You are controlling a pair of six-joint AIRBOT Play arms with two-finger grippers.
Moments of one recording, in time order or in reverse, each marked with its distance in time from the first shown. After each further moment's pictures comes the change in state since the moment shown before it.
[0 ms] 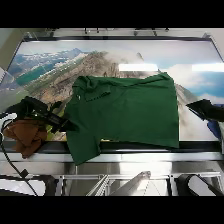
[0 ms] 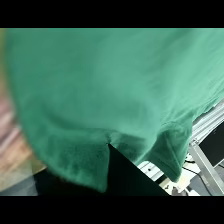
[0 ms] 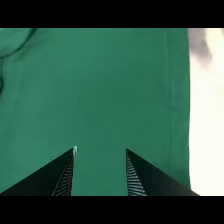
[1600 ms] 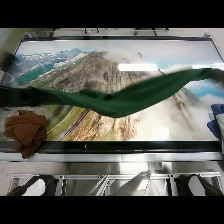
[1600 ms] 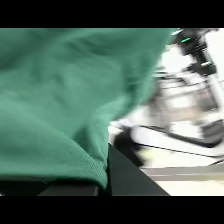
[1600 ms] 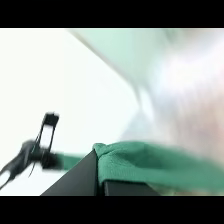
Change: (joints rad) left arm 0.217 0.605 0.143 -0.681 0.441 0.497; right arm -0.012 0.326 0.153 0.911 0.409 -0.257
